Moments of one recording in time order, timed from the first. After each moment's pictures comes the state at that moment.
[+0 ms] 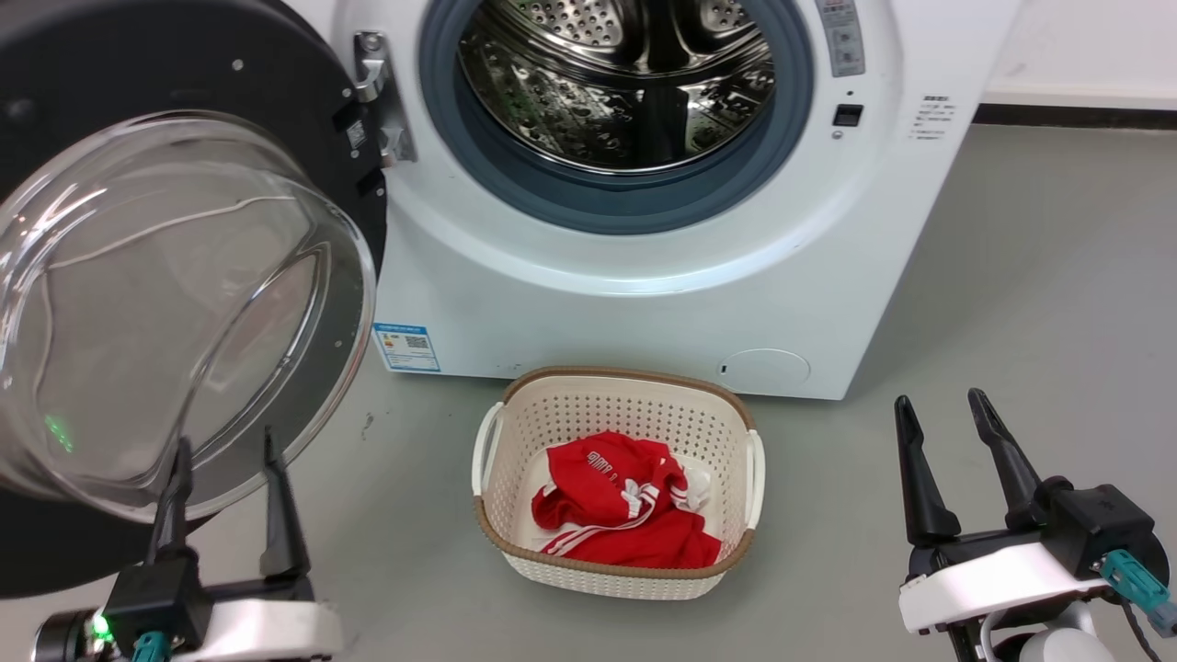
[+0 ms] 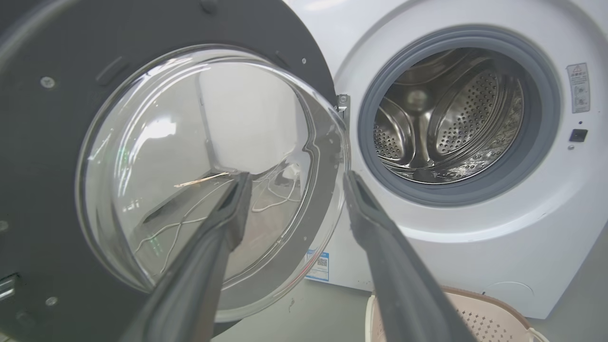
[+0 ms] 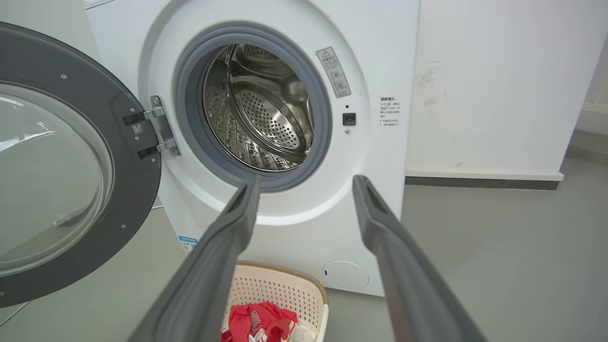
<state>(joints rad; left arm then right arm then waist) 0.07 0.06 0.13 -0.06 -0.05 0.04 -0.26 -0.04 -0.05 0.01 0.10 0.14 0.13 -0.25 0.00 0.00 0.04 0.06</state>
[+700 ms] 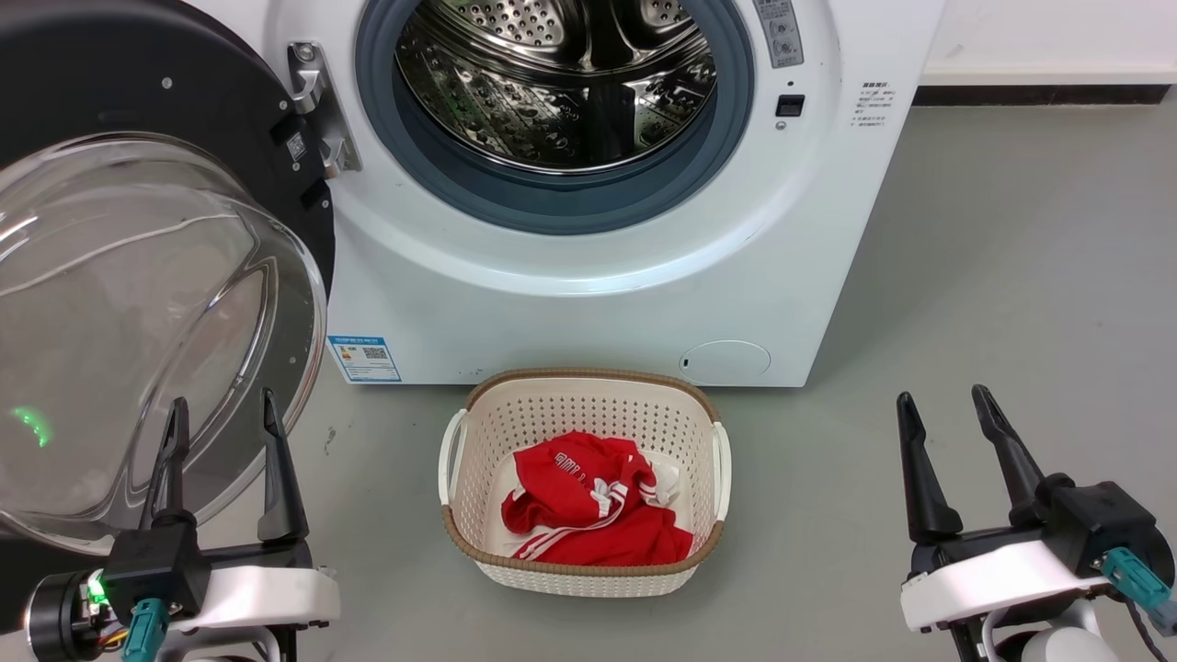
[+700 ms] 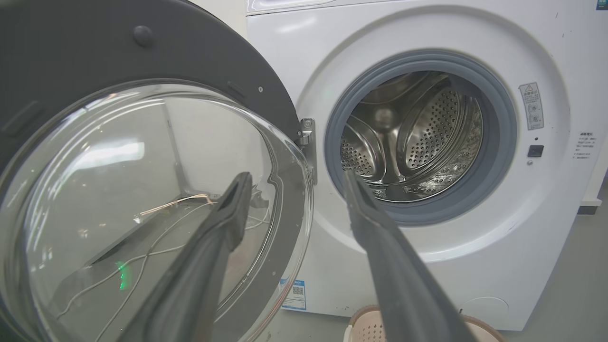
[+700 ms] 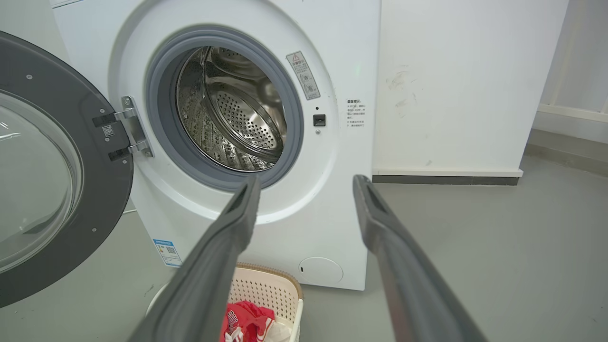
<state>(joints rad) 0.00 0.07 0.12 -0.05 -0.04 0.03 -0.26 -0.04 -0.05 0.01 0.08 0.12 0.13 -0.23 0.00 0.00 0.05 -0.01</state>
